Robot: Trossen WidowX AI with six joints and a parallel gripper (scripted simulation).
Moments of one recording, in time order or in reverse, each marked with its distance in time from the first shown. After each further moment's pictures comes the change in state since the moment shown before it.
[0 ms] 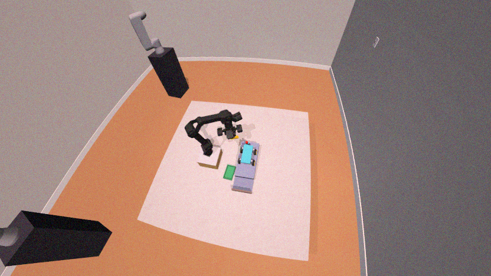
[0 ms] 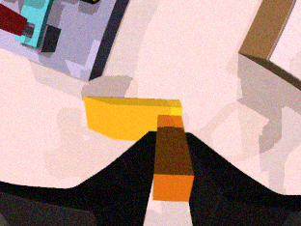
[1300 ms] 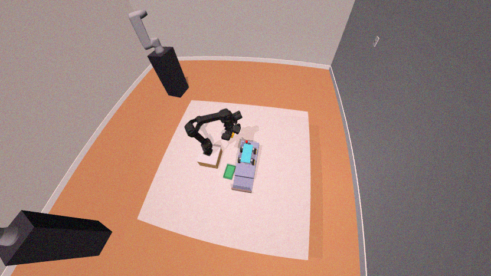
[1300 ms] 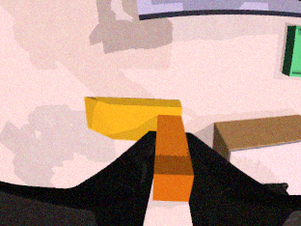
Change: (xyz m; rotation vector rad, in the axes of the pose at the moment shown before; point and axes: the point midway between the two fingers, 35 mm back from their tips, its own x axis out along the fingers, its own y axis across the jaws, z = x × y) arm -0.005 0.001 0.001 -1.079 -0.001 0.003
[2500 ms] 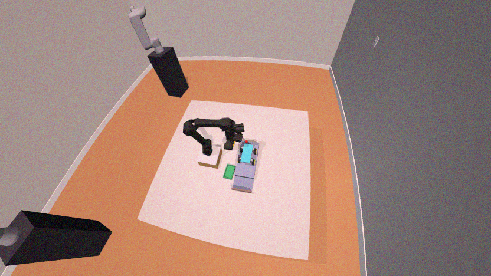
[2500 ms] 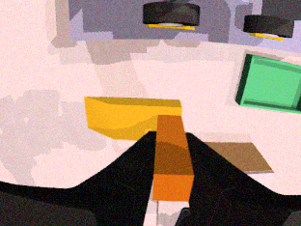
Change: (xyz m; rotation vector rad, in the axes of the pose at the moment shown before) arm 0.005 -0.070 0.036 -0.129 0.000 -0.014
